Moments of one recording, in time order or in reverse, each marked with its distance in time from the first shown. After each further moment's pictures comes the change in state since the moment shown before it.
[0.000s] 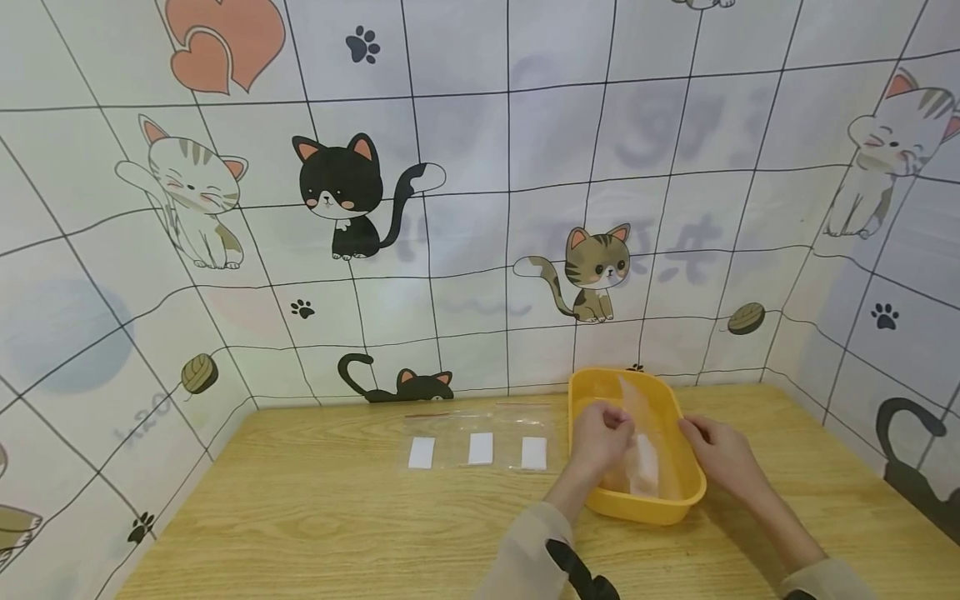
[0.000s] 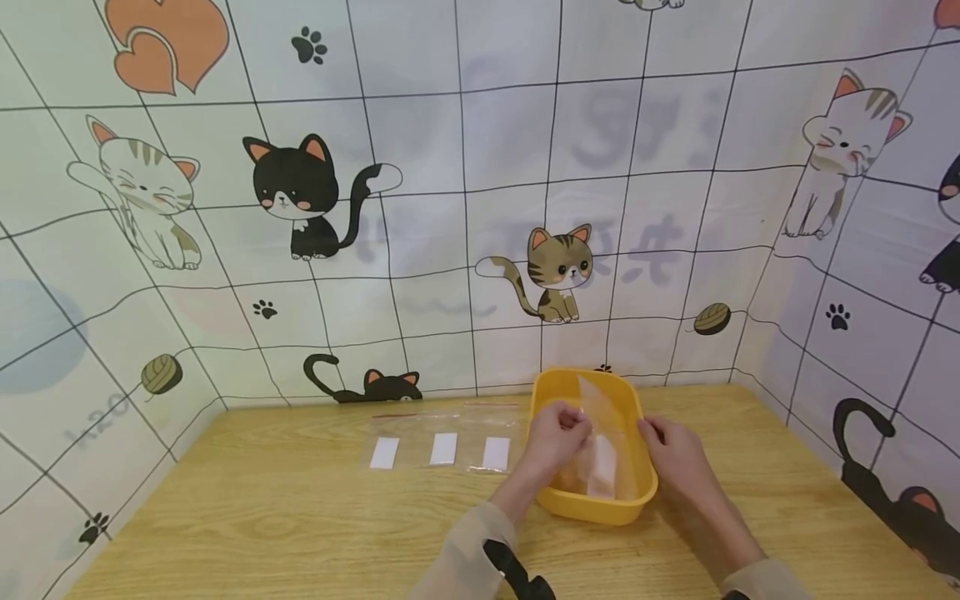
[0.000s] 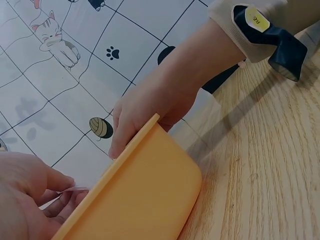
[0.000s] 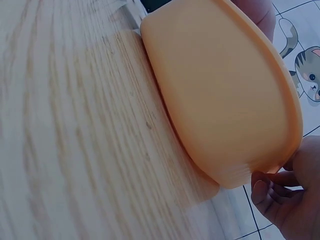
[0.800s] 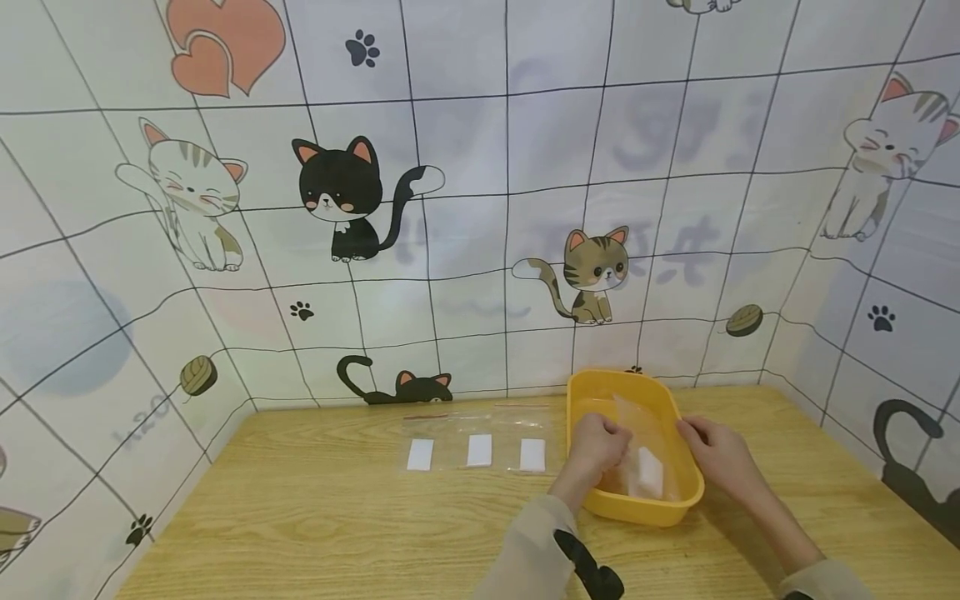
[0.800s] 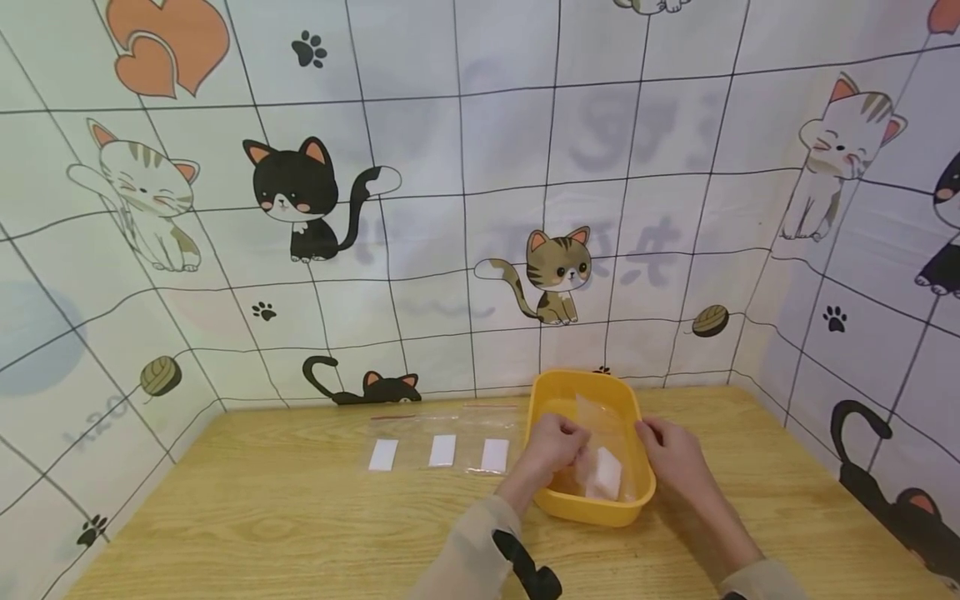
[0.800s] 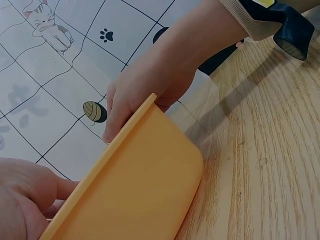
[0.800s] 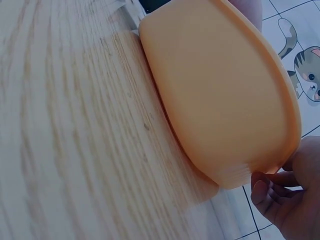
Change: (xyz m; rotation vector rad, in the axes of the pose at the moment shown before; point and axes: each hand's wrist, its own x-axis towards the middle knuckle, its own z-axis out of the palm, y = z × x) left_hand 0.001 -0.004 0.000 0.122 -0.032 -0.097; right_hand 0.001 -0.002 0.000 -0.002 -0.009 0.015
